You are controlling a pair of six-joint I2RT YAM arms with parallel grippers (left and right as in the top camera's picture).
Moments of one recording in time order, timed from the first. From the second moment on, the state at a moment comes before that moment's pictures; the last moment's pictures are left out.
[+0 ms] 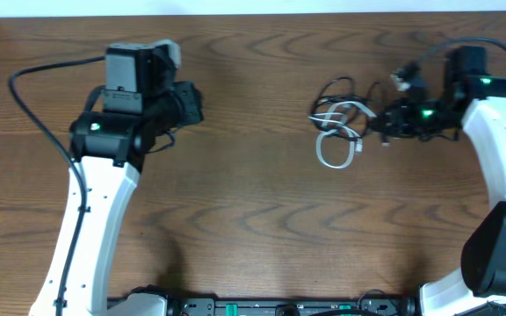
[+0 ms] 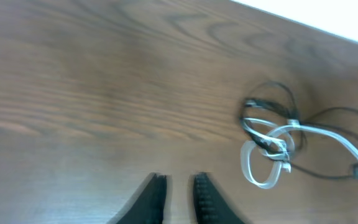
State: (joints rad) left arm -0.15 1.38 1.40 -0.85 0.25 -0.34; right arm -0.07 1.74 1.40 -1.02 -0.75 -0.13
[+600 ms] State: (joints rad) left arm -0.44 1.58 1.40 -0.70 0.31 -0.29; right arm 0.03 1.74 1.62 -1.01 -0.99 0.12
